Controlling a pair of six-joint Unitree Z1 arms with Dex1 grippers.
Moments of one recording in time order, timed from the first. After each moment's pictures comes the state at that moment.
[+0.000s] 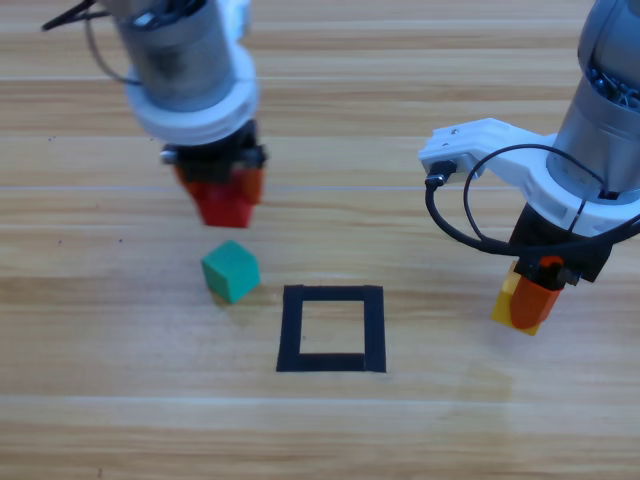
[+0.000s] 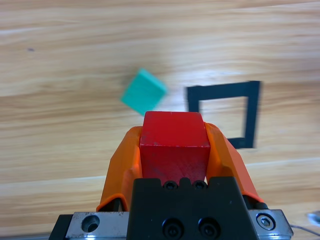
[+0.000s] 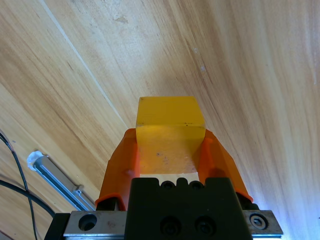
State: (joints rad) arm 0 -0.72 2.05 -1.82 1.14 0.14 -0.72; arm 1 0.75 2.03 -1.49 0.98 0.08 -0.36
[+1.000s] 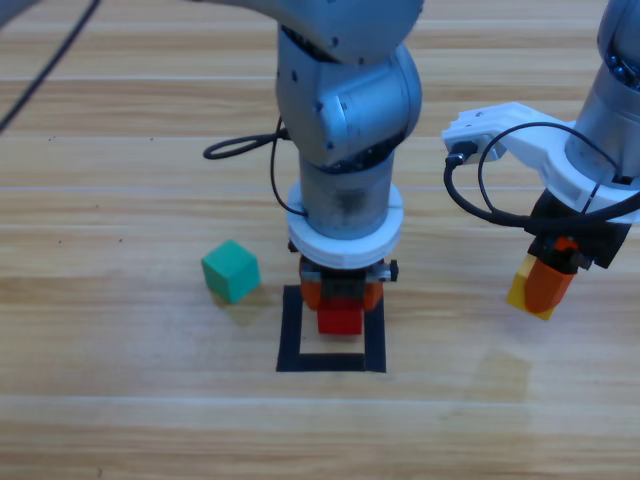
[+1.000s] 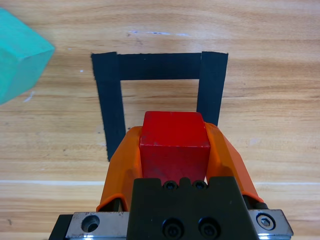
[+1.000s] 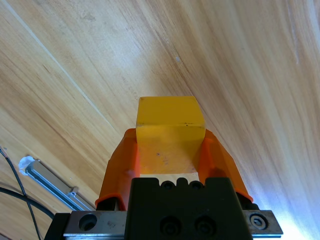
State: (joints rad) arm 0 -0.91 2.33 -1.97 1.13 0.11 -1.00; arm 1 0.69 2.03 -1.49 0.98 0.08 -0.32
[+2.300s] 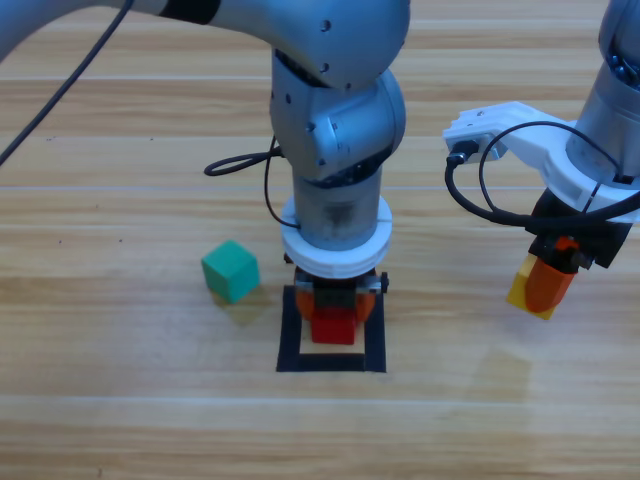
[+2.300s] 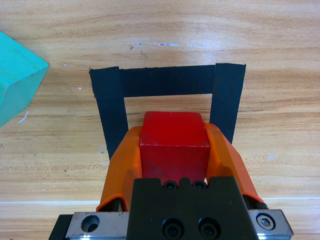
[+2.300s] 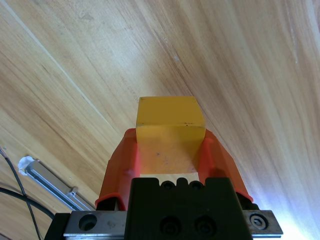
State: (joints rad) arm 0 -0.88 2.35 -1.91 1.06 0.08 -0.94; arm 1 0.69 2.03 -1.49 0.98 0.08 -0.32
